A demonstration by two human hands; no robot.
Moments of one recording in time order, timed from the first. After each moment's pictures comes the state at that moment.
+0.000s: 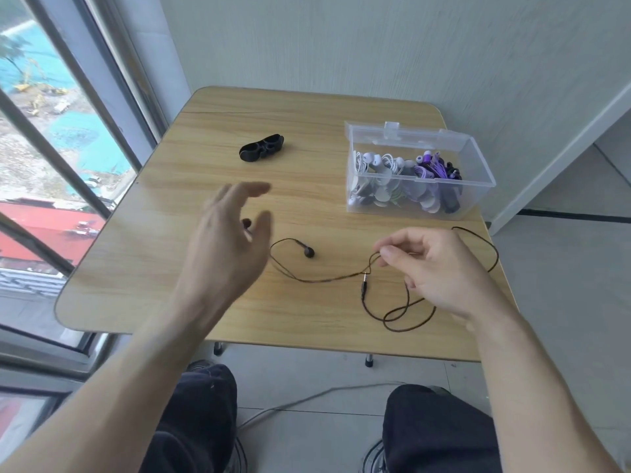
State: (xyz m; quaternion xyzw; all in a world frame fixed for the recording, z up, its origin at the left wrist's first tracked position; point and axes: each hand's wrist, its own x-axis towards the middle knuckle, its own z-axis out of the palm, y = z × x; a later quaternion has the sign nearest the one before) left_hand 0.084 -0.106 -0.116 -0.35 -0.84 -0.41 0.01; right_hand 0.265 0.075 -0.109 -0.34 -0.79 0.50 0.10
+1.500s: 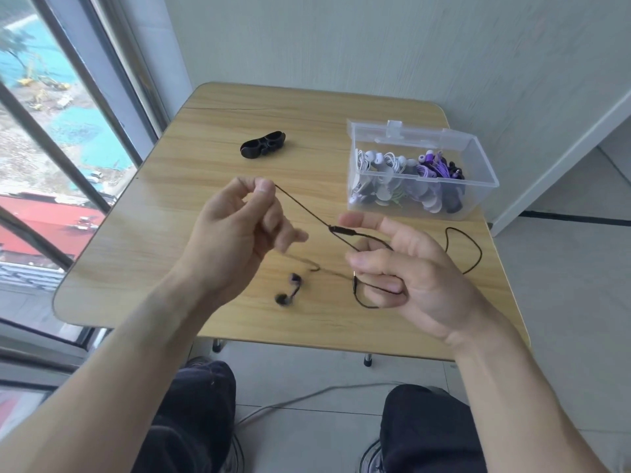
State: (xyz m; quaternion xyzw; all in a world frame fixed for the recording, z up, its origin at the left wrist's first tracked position) left_hand 0.093 -0.096 -0.098 -0.22 -0.50 -0.76 -0.35; right_hand 0.250 0.048 -0.097 -0.14 -0.56 0.82 0.05
